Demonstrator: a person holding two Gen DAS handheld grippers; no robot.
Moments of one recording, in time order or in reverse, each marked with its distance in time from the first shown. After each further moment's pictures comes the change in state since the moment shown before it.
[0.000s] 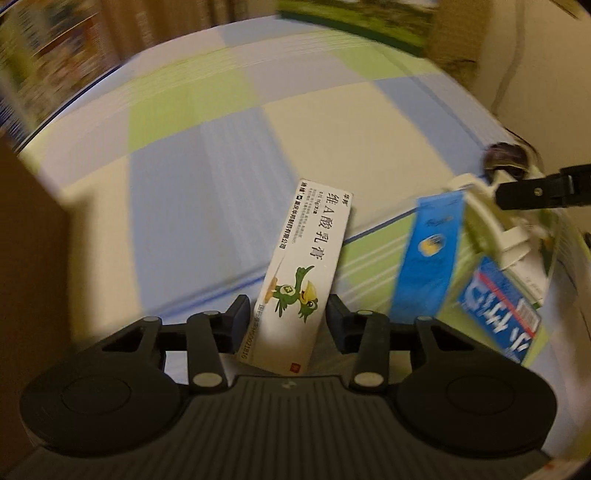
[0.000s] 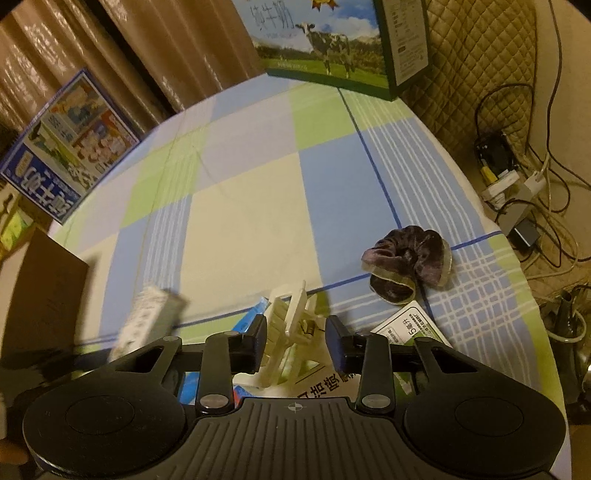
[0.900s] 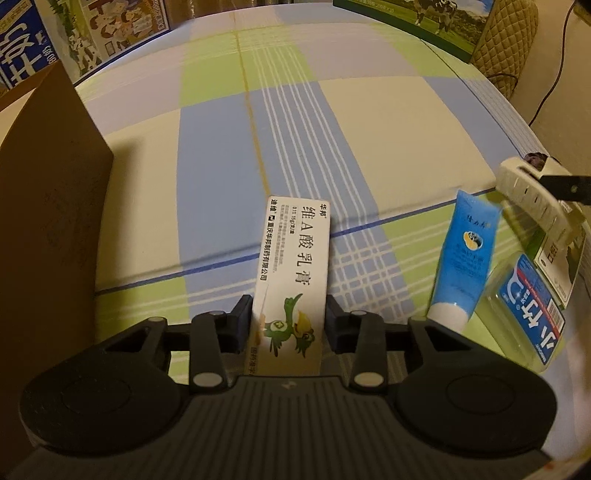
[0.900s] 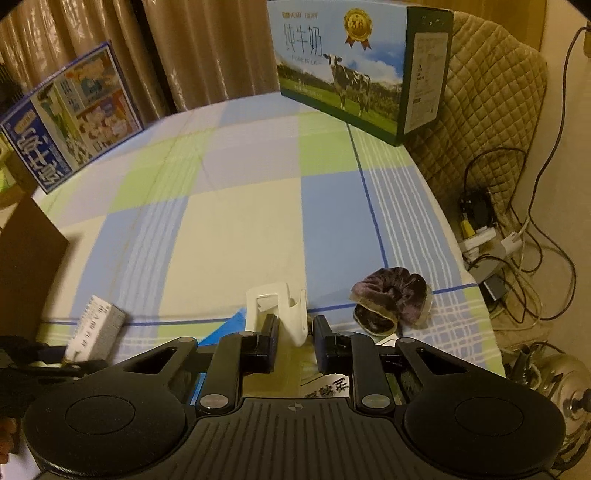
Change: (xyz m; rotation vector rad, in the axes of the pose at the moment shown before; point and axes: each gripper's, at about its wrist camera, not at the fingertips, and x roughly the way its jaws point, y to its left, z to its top) left arm -0.001 0.020 -0.017 -0.107 0.026 0.037; right arm -0.015 0.023 -0.006 -0.160 -0.088 -0.105
